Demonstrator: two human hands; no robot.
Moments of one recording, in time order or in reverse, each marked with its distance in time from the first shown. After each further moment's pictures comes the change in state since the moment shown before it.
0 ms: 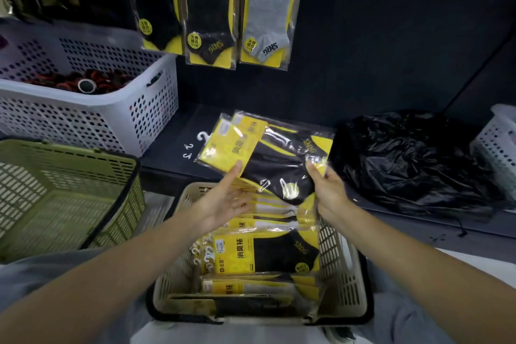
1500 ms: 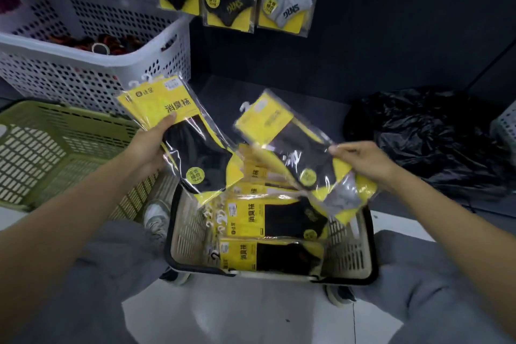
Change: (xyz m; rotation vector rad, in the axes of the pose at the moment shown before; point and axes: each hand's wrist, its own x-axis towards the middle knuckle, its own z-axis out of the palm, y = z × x) left_hand -0.055 0.065 -0.089 0.163 0.469 0.368; right_hand -0.015 -0.039 -0.050 -0.714 -0.342 -0.228
